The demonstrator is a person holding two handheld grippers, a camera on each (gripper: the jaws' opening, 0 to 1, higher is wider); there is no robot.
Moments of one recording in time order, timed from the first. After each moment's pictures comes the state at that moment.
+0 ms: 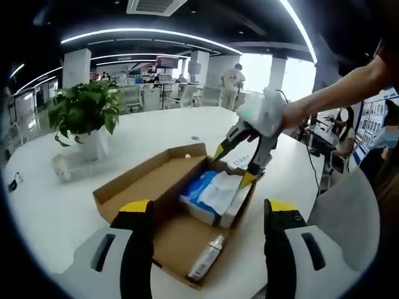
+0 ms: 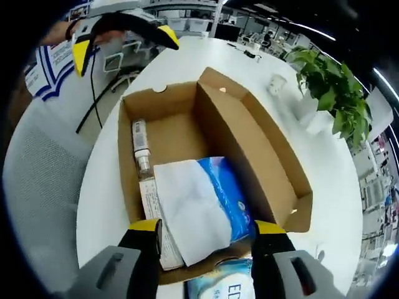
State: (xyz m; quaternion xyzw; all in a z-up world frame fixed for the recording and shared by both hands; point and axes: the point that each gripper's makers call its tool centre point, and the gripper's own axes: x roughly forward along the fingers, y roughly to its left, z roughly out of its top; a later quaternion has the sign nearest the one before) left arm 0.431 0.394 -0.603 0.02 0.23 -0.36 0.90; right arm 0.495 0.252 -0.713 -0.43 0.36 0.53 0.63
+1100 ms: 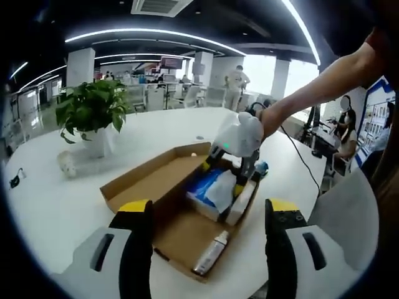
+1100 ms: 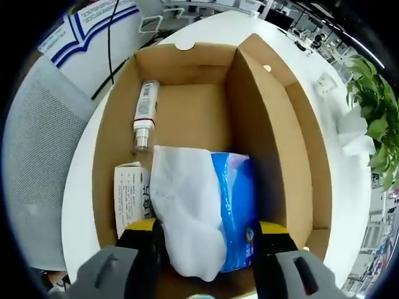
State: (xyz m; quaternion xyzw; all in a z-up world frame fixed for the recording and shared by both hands) left arm 0.428 0.411 -0.603 0.01 0.23 -0.35 0.91; right arm 0.505 0.276 -0.759 -0.51 0.36 0.59 0.52
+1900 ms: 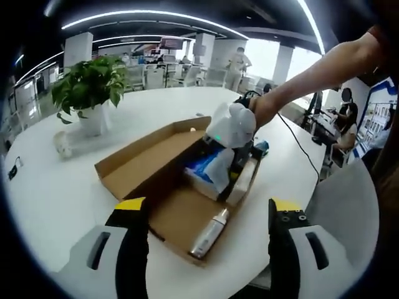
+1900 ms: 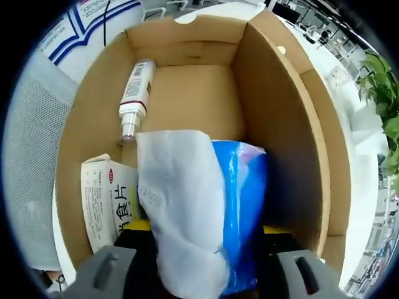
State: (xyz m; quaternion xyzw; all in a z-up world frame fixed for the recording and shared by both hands) left arm 0.414 0.415 -0.641 0.02 0.30 -0.35 0.89; right arm 0.506 0.277 -0.796 -0.52 0.37 0.58 0.50
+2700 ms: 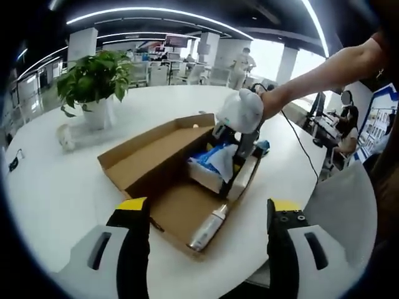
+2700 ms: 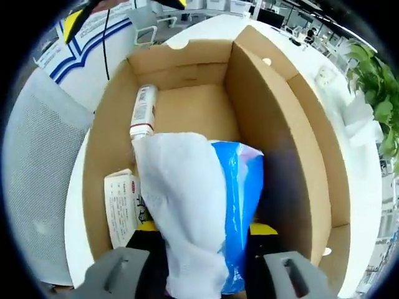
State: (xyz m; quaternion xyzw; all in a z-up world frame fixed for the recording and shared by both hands) left arm 0.407 0.423 -0.639 0.01 0.31 -0.34 0.89; right arm 0.495 0.282 -0.766 -0.45 0.38 0.60 0.55
